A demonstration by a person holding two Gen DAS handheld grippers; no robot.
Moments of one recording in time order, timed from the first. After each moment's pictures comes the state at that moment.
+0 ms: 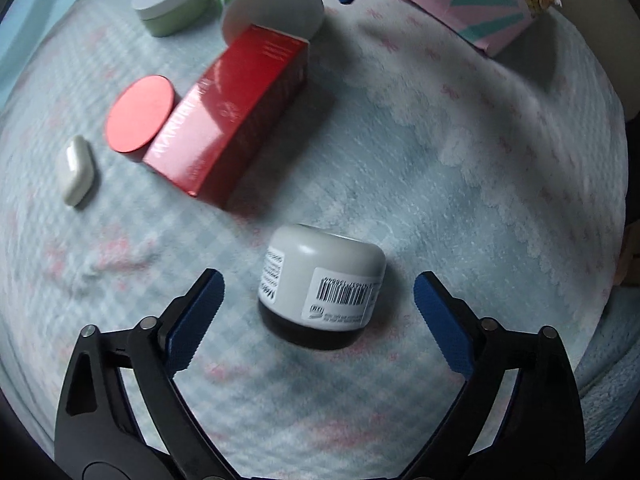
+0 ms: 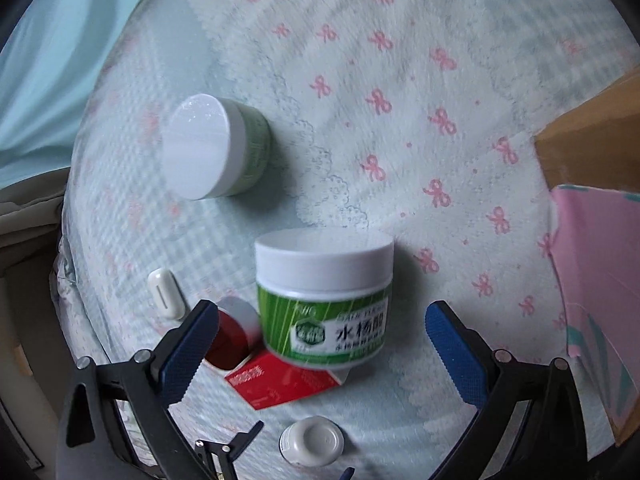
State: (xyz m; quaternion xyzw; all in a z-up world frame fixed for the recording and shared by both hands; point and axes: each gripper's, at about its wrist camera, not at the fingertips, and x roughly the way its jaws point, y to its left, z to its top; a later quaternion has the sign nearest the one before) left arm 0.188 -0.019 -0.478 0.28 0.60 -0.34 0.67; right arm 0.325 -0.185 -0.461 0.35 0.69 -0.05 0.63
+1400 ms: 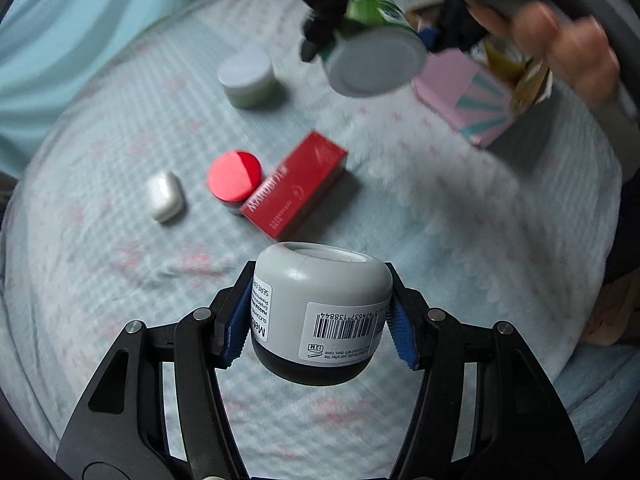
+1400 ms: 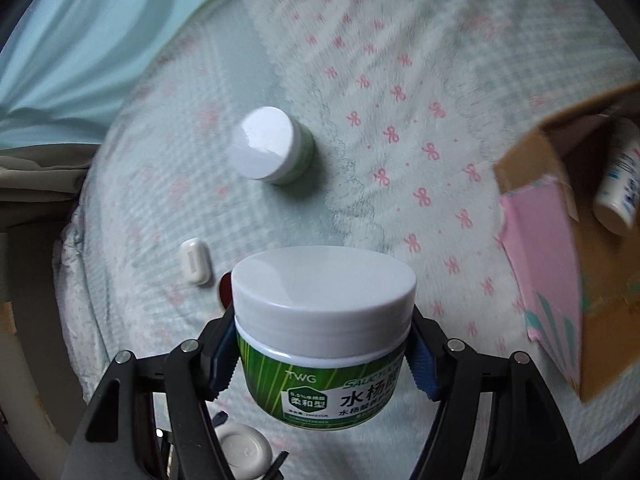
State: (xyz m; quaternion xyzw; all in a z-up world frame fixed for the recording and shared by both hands) left arm 0.183 -0.003 -0.373 0.22 0.53 -0.30 0.76; right arm 0.279 -0.170 -0.363 0.30 0.64 -0.02 0.71
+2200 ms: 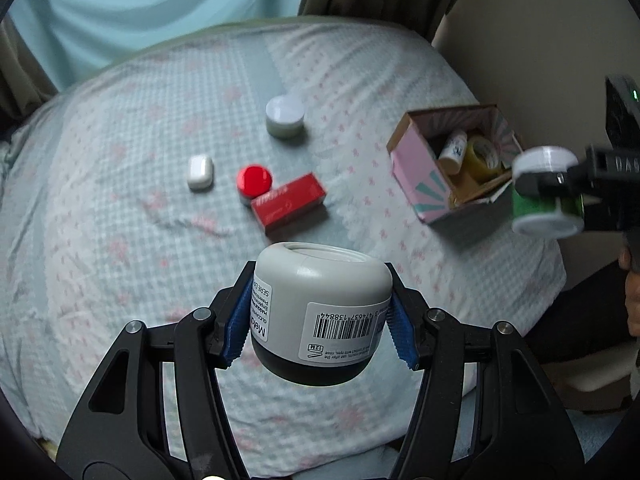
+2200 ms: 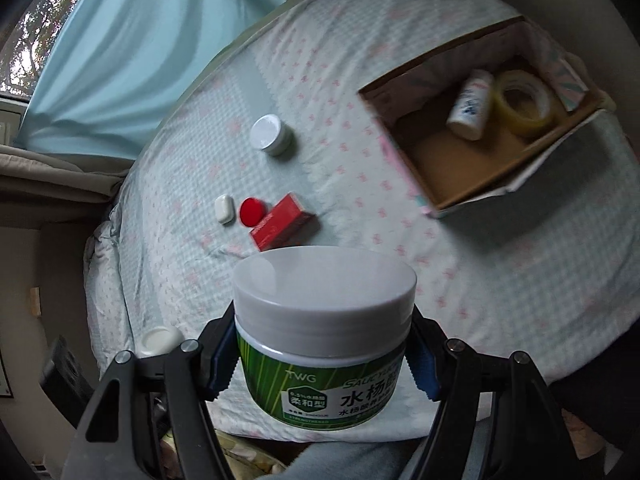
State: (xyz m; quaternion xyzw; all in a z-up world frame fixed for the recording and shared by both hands) left arm 0.130 0.027 -0.252 0.06 0.54 -0.23 0.81; right arm 0.098 -0.232 -0.243 0.33 0.59 -0.04 0.73
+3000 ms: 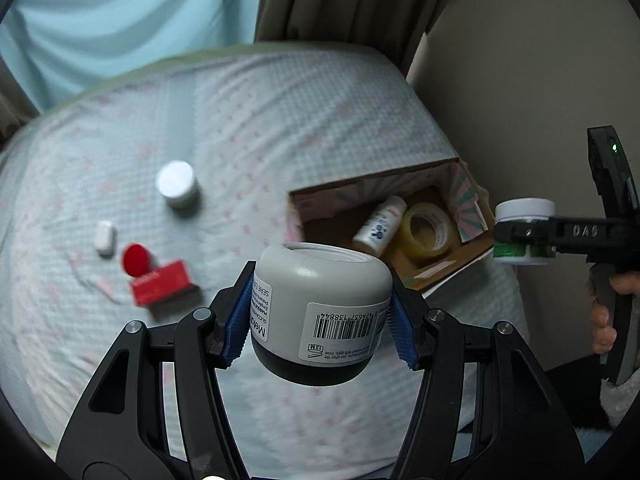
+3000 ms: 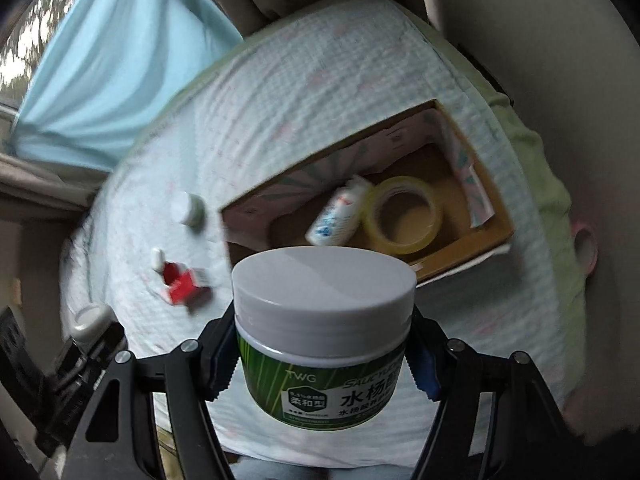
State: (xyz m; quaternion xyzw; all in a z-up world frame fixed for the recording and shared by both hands) left arm 0.176 -0.204 -0.238 0.02 0.54 -0.21 0.82; right arm 0.147 -0.460 -0.256 0.24 0.62 -0.02 0.75
